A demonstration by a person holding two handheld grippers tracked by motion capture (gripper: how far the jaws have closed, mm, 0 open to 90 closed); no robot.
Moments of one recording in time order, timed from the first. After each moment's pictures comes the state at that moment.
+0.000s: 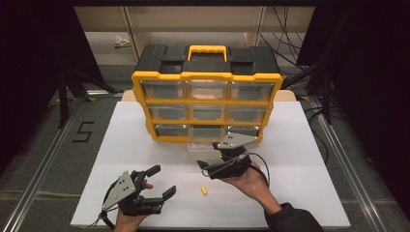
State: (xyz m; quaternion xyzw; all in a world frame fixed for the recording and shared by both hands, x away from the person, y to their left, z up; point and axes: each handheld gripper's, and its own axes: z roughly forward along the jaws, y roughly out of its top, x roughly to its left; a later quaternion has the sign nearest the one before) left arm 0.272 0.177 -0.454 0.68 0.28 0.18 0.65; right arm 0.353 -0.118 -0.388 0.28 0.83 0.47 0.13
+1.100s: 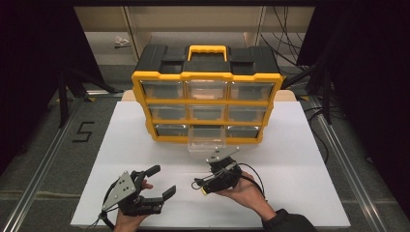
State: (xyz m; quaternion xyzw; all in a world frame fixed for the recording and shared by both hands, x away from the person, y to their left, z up) left arm 0.271 0.177 -0.453 0.68 0.29 0.19 0.65; right arm 0.347 -0.101 -0.431 0.28 0.88 0.38 0.09
